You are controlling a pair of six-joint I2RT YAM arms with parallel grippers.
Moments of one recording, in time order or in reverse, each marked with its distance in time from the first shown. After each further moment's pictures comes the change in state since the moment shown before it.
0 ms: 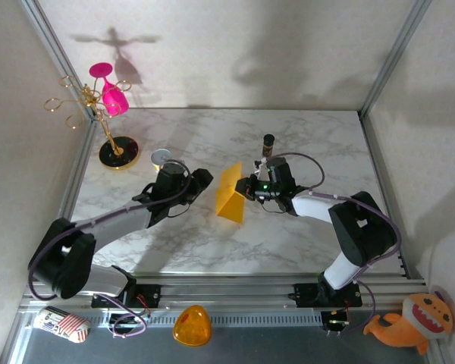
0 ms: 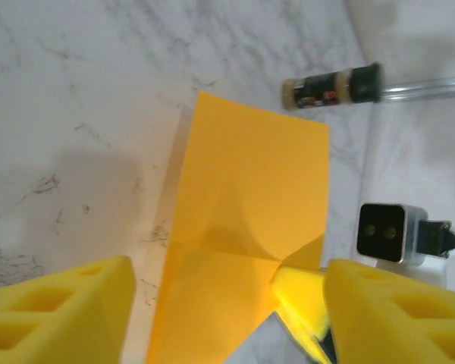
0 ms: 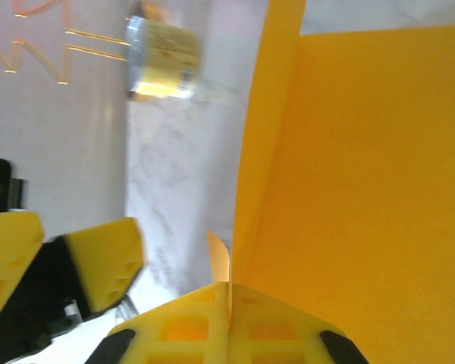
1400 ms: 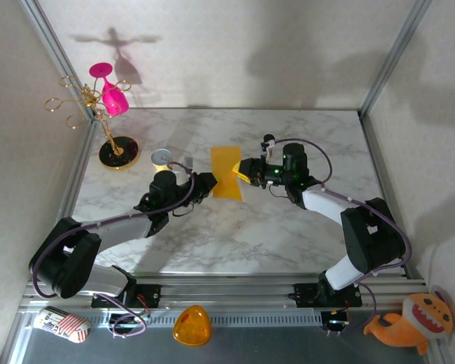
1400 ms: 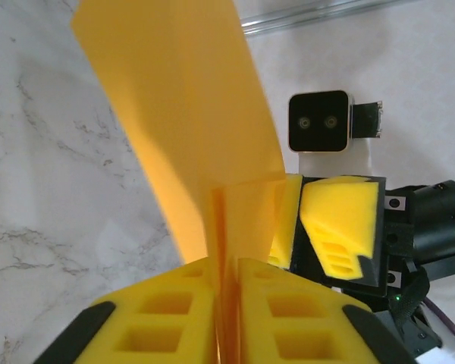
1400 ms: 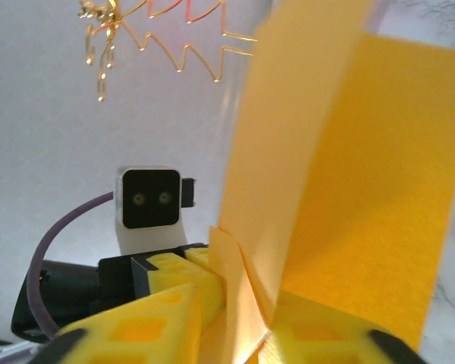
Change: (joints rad) left arm -0.024 0.031 -0.107 0.468 0.244 -0.071; right arm -0.095 -0.066 0.048 0.133 -0.277 0.161
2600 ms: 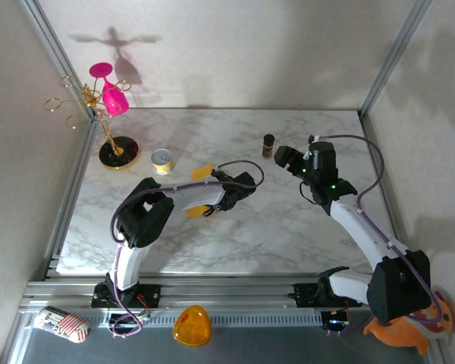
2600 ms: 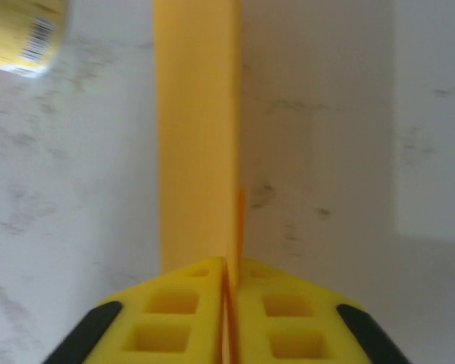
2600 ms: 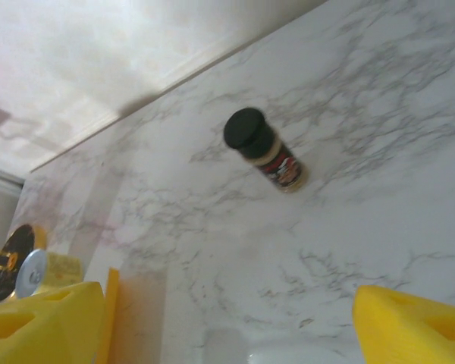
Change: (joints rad) left arm -0.322 0.660 0.889 -1.534 -1.035 0.563; right arm -0.124 -0.366 0.042 -0.605 0.841 -0.468
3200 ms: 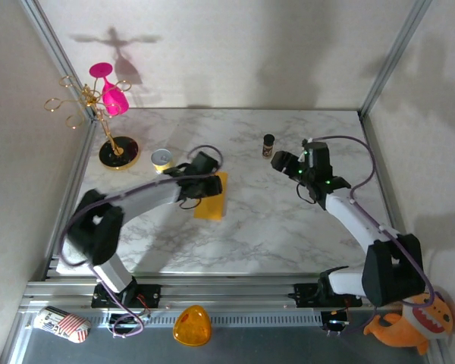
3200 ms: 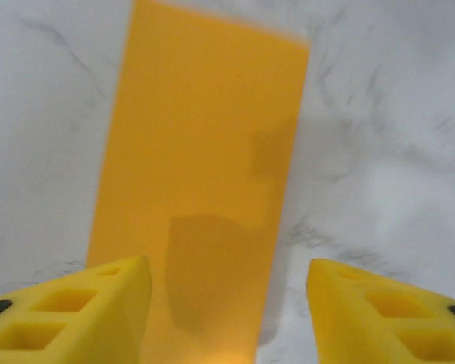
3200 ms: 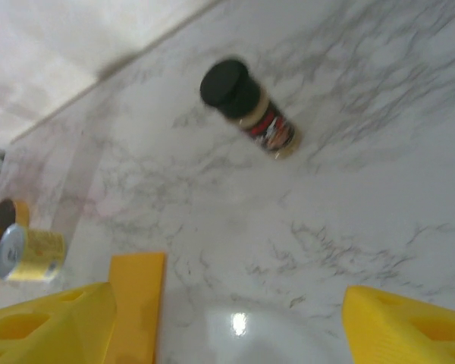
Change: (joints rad) left arm 0.252 -0.418 -0.364 0.486 0.551 -0.097; right arm 0.013 0.137 0.005 0.001 -0.097 -0.005
